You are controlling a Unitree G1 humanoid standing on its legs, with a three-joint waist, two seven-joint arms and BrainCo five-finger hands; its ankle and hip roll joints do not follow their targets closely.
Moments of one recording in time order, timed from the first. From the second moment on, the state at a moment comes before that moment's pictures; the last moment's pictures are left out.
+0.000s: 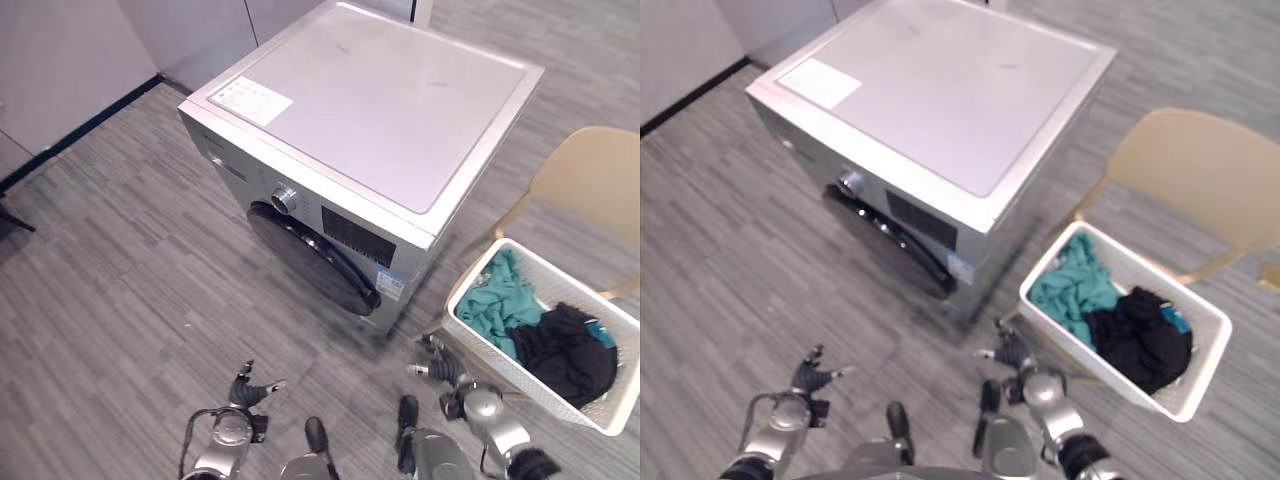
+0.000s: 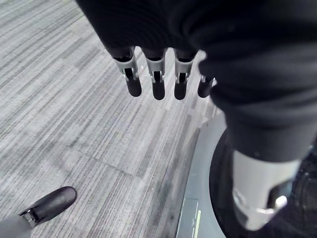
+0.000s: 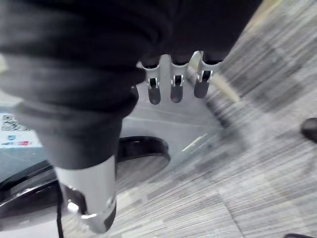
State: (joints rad) left arm -0.02 0.27 -0.23 0.83 -0.14 -0.08 0.14; right arm -0.13 -0.32 0.41 0.60 0.13 -0.07 -0.06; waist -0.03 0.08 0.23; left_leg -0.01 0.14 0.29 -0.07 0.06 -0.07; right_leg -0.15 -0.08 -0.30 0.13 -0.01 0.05
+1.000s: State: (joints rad) left arm 0.03 0.28 -0.23 0.77 -0.13 -0.09 0.17; right arm -0.24 -0.33 0.32 0.35 0.08 -0.09 -0.25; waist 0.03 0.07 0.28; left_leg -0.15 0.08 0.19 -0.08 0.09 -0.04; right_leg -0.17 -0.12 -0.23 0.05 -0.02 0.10
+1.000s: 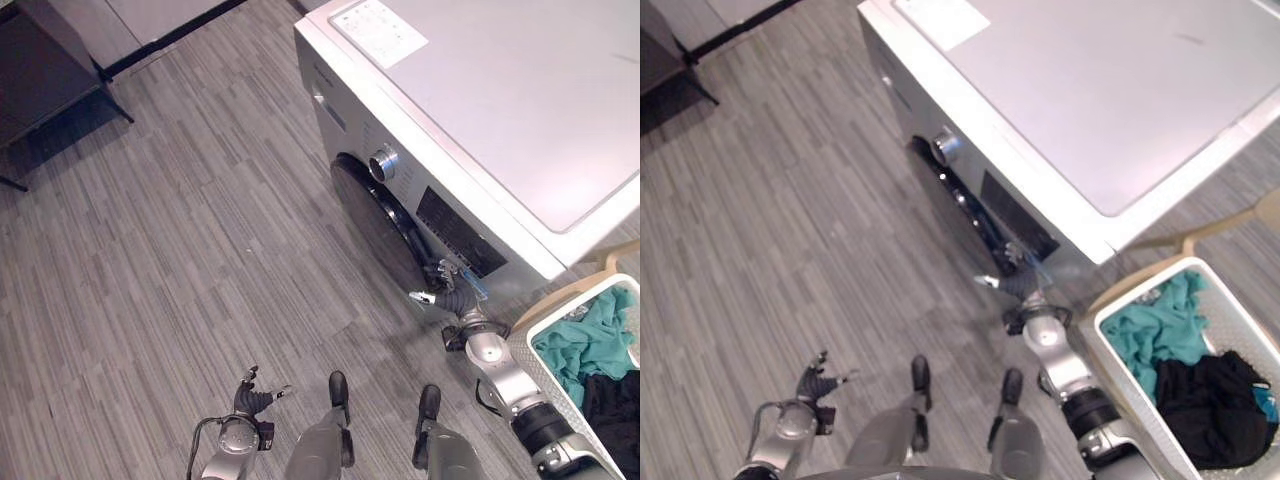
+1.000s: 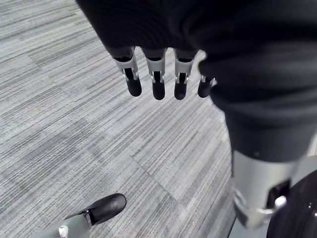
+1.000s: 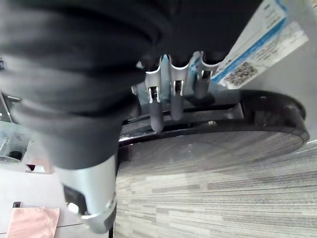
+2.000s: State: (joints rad) left arm -0.06 0.28 -0.23 0.83 -0.15 -0.09 0.20; right arm -0.48 -0.28 0.69 0.42 0.21 -0.07 -0.16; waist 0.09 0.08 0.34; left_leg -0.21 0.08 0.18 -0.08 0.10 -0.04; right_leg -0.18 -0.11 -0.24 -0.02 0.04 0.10
